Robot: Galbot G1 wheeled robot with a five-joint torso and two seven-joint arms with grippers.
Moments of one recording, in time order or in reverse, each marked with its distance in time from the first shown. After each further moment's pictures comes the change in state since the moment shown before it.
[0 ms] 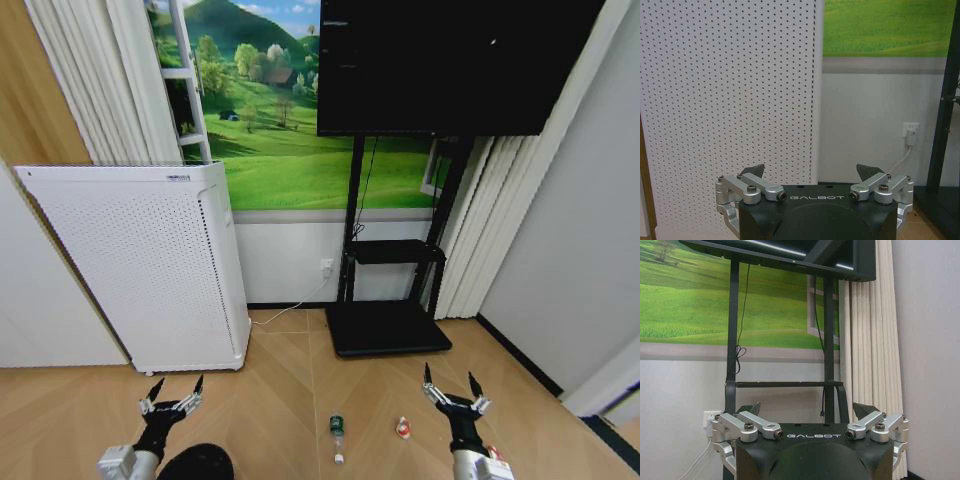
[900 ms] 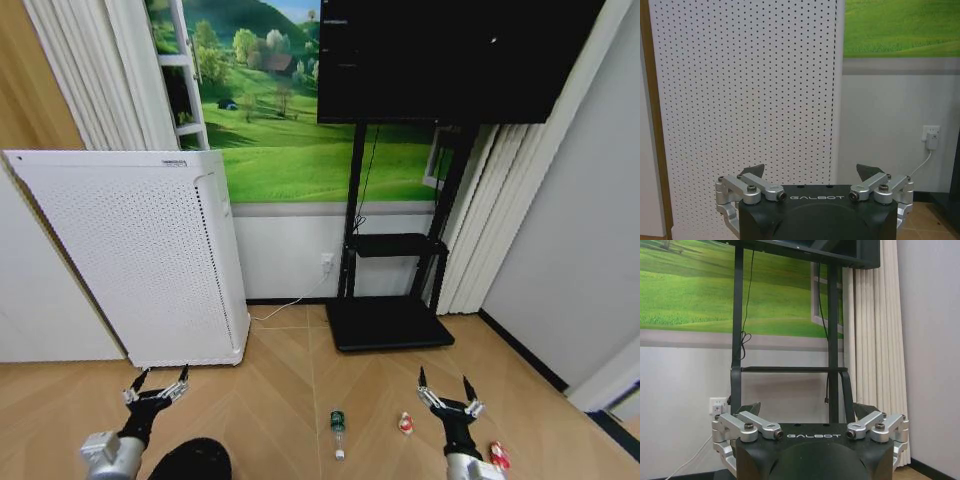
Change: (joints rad) left arm -0.027 0.039 -0.062 0.006 -0.059 0.018 -0.018; right arm 0.001 0.010 -0.030 -0.017 -0.019 0.006 0.005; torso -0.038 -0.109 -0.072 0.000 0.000
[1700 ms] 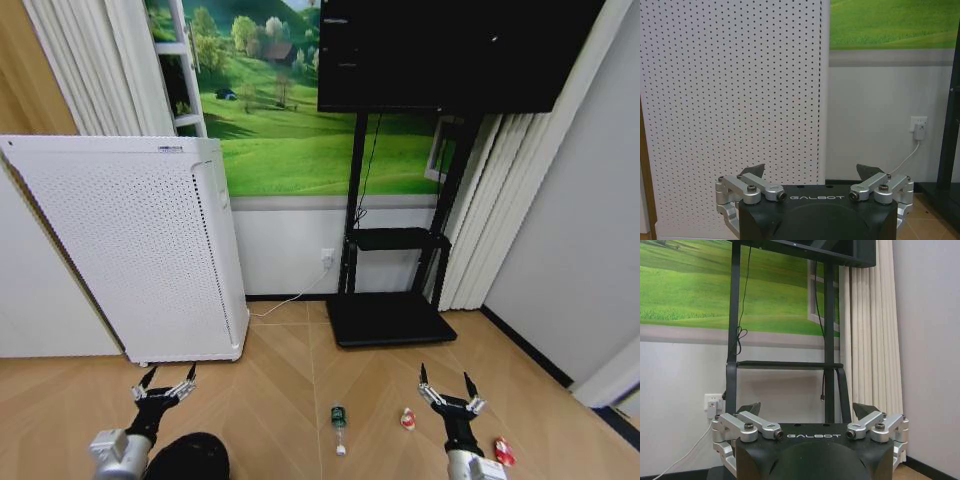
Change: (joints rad) left arm -0.007 0.012 0.037 -0.010 0.017 0.002 0.002; right arm -0.001 -0.007 0.016 0.009 0.004 0.002 0.008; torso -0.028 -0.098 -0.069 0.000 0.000
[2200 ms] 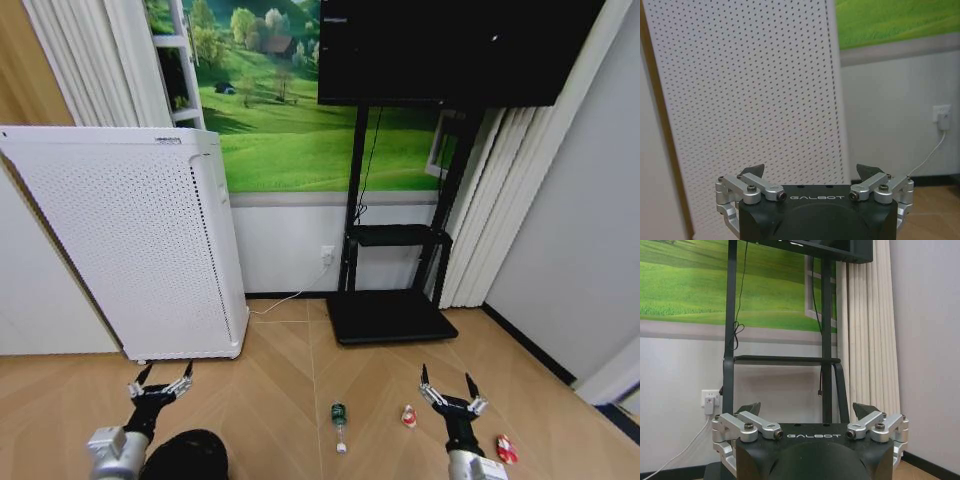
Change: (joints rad) left arm 0.059 0.028 -0.059 -0.056 0.077 0.033 -0.086; right arm 0.009 0.002 0.001 -0.013 0.006 -0.003 0.005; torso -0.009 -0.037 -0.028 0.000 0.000
